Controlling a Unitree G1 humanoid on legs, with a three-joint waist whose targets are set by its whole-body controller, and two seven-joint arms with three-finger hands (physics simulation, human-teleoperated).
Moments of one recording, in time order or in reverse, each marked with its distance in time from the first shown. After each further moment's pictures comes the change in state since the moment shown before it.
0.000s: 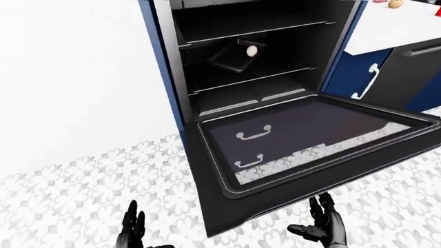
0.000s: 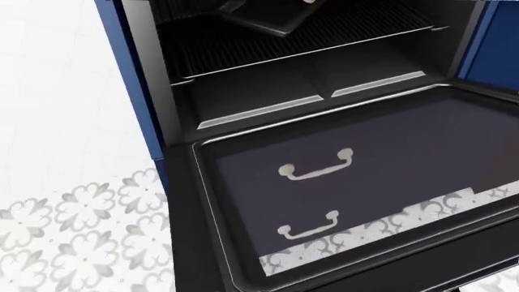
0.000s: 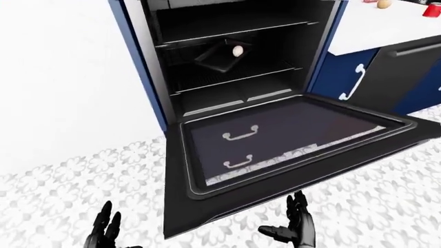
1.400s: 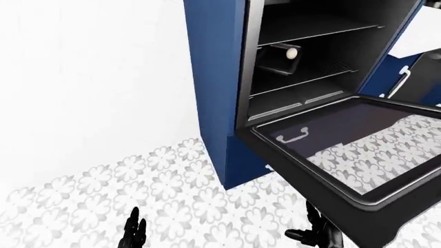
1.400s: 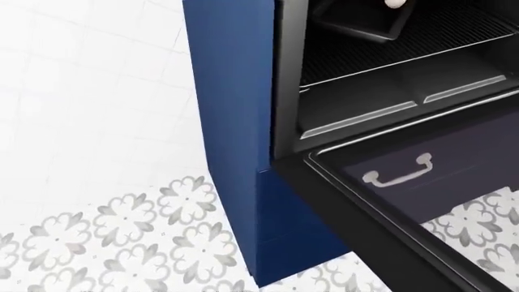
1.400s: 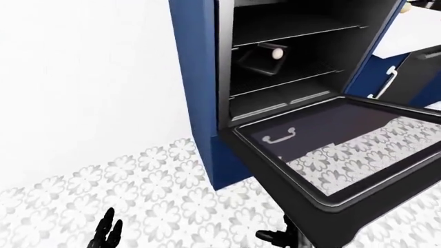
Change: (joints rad) left arm 0.020 0.003 -0.002 0.007 0.041 0.061 0.031; right arm 0.017 0.012 0.006 0.009 -0.041 0.013 -0.016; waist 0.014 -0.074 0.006
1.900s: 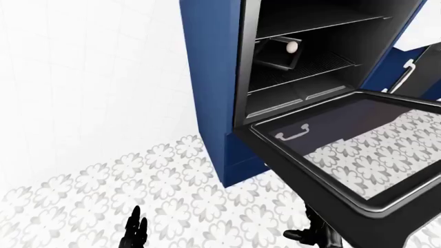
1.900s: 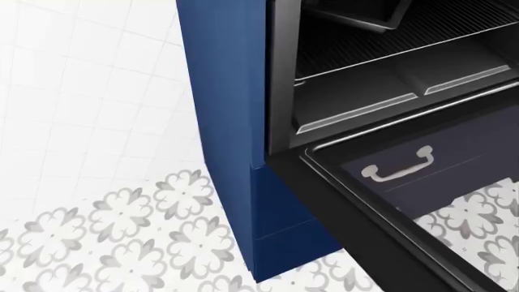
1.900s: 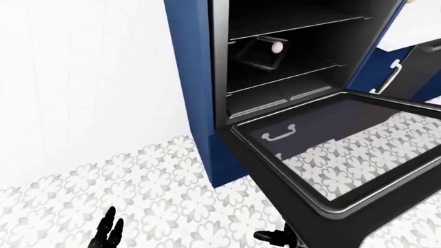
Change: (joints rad) left arm -0.004 -0.001 -0.003 -0.002 0.004 -0.003 -0.007; right arm -0.003 0.006 0.008 0.005 -0.006 -0.078 0.036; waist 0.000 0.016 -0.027
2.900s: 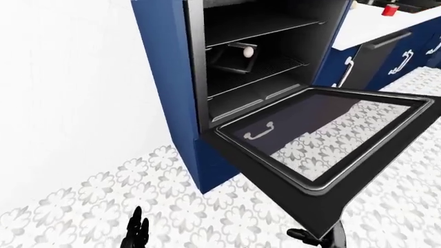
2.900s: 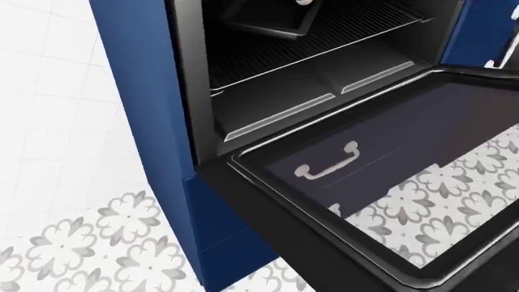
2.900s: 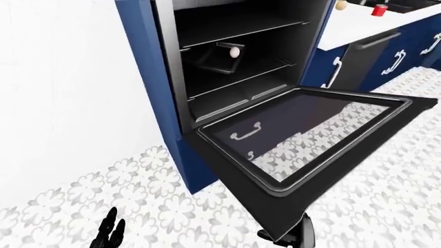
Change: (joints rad) left arm 0.002 -0.011 -0.002 0.001 -0.006 0.001 0.000; right arm 0.002 -0.011 -0.024 0.001 0.014 0.034 -0.025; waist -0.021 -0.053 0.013
